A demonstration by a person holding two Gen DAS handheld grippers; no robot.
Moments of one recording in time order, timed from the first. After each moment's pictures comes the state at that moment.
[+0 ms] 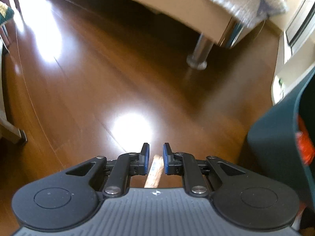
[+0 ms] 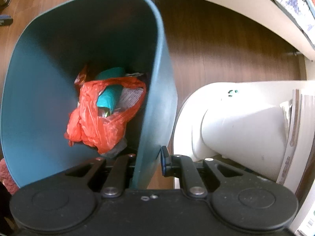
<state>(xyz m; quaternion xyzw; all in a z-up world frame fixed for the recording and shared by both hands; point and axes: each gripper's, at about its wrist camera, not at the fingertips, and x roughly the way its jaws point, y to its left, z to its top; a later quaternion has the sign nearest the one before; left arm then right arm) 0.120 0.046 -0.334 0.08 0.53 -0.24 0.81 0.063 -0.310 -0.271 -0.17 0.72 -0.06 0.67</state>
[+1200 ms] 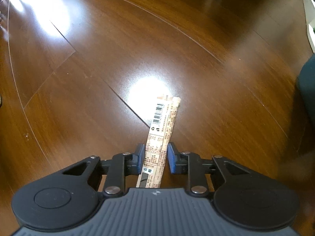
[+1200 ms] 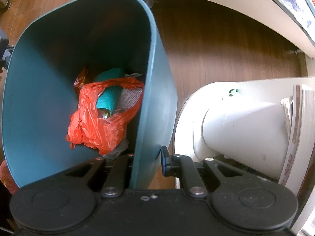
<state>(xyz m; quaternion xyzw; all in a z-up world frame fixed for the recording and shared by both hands) 0.108 0.010 -0.475 0.15 0.61 -0.19 0.75 0.061 -0.318 -0.267 -0.15 0.72 -0.06 0.68</state>
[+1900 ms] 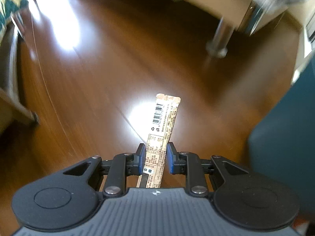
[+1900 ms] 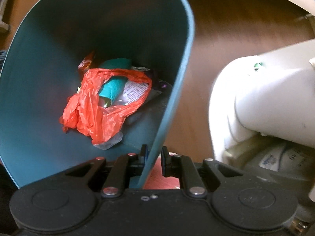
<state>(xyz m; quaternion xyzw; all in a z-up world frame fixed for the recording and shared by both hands) 0.116 0.028 -0.320 0.10 0.55 -0.18 0.81 0.059 -0.287 -0.283 -0.03 0.73 -0.05 0.68</state>
